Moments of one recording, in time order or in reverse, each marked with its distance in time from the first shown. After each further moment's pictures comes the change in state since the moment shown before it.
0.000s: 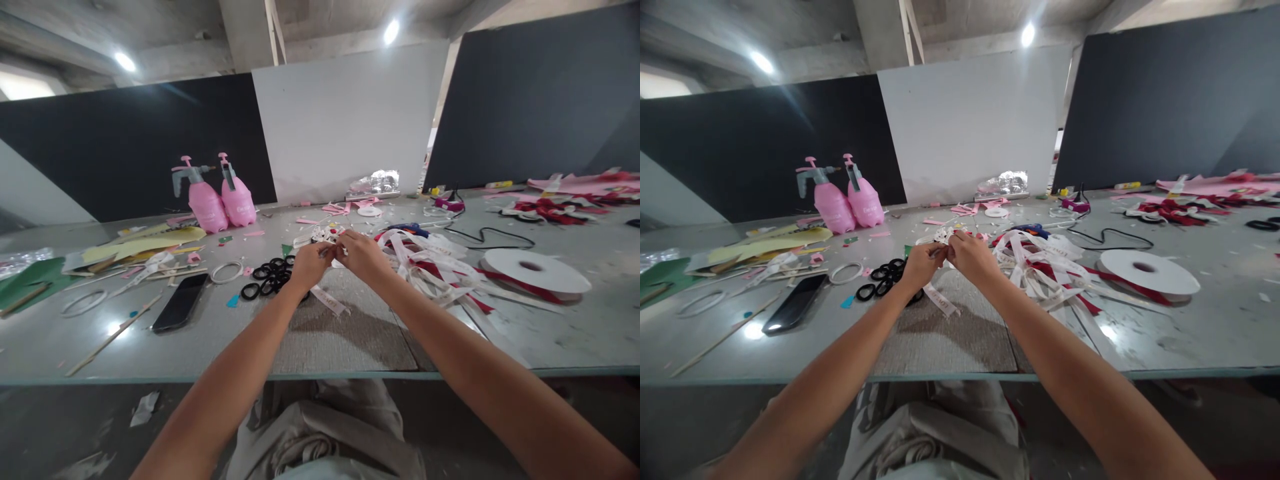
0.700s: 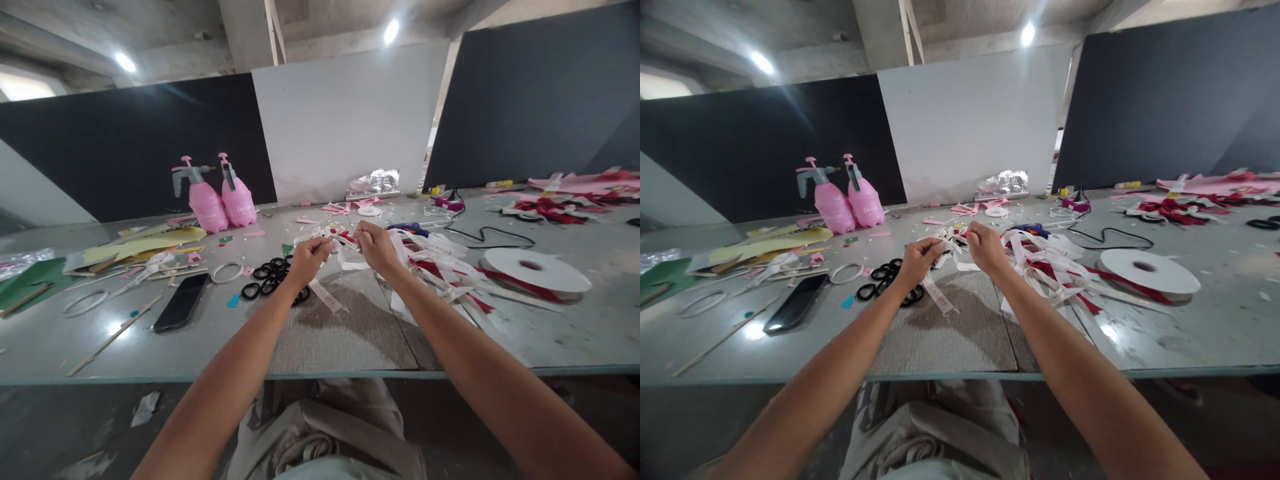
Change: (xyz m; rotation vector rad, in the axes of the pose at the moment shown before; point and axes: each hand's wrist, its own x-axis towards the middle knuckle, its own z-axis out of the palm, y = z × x) left_hand 0.001 -0.007 -0.003 -0.393 0.042 -0.056; right_hand 0.001 0.023 -0.012 0.530 0.153 0.333
